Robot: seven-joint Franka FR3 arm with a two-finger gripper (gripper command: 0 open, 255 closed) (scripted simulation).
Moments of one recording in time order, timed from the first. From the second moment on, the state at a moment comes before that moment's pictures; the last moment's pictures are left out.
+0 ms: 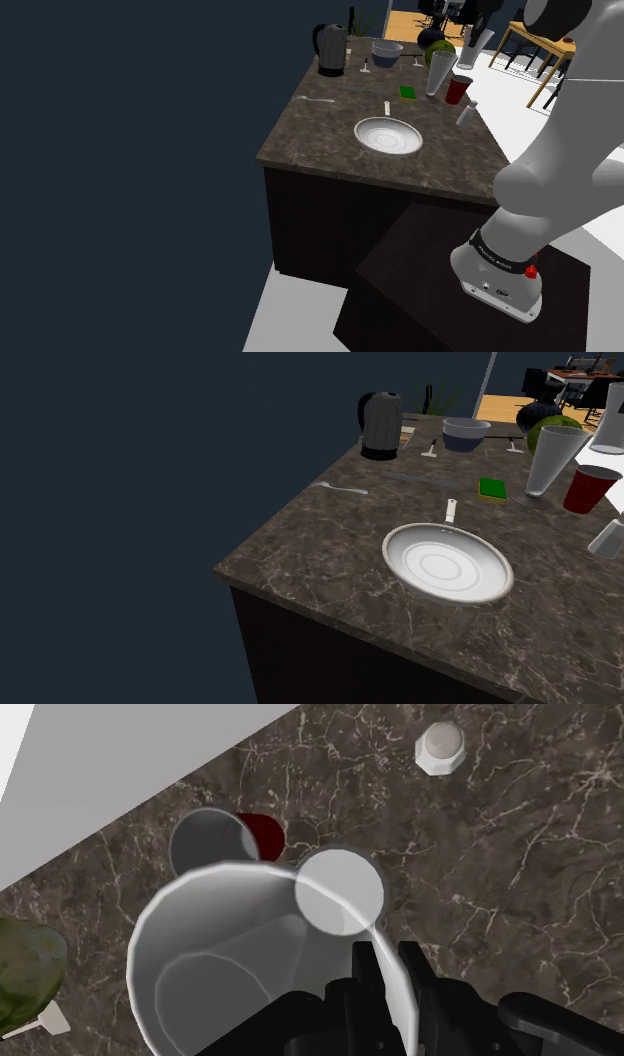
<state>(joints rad) -0.69 0.34 -0.35 -1.34 0.00 1.89 -1.10</state>
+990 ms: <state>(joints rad) -0.67 0.34 -0.35 -1.54 0.00 2.09 -1.08</state>
